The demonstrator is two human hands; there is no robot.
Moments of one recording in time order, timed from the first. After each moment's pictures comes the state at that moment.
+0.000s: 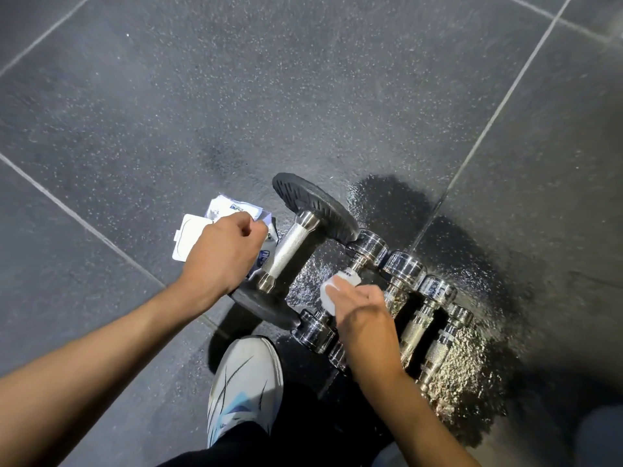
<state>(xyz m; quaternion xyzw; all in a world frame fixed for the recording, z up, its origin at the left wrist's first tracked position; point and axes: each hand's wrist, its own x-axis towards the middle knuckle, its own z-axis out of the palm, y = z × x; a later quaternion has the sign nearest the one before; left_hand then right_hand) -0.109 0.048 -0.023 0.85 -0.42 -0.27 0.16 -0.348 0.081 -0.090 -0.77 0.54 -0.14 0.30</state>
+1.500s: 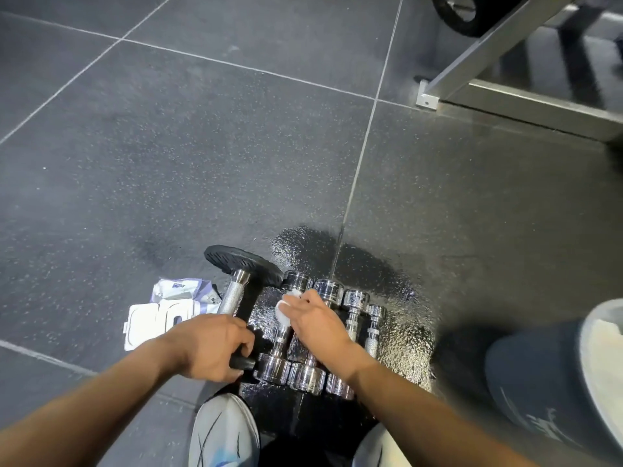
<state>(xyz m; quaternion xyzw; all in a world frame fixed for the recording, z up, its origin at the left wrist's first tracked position) -0.128 0.049 -0.004 0.40 -0.84 -0.27 -0.23 -0.365 0.046 -0.075 -0.89 0.42 -0.01 0.15</state>
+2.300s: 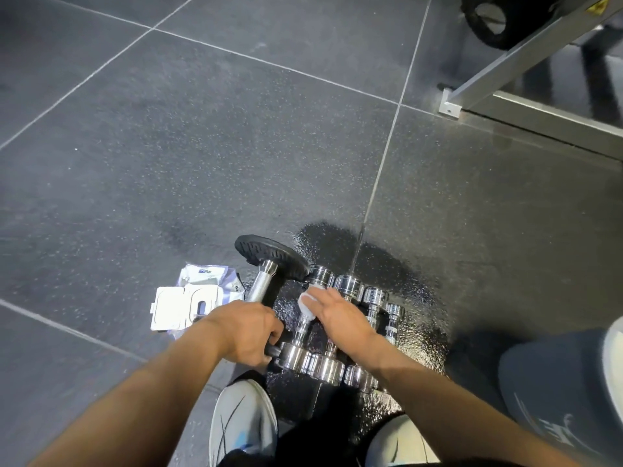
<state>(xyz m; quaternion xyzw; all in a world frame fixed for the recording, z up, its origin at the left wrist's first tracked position) -0.134 0.051 -0.009 0.41 -0.83 -0.28 -0.25 -0.366 0.045 -0.067 -0.88 0.43 0.01 0.19</state>
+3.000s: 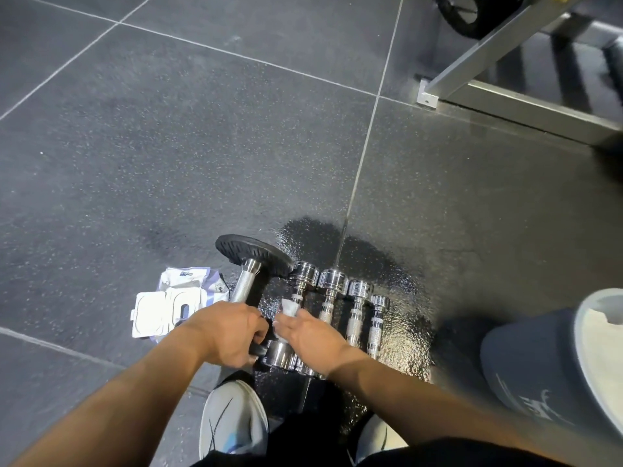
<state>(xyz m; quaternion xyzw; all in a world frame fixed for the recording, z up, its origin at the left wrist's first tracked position) -0.134 0.050 -0.012 0.40 -0.83 -0.27 -0.26 -0.346 0.078 -0.057 -0.90 0.36 0.10 0.22</state>
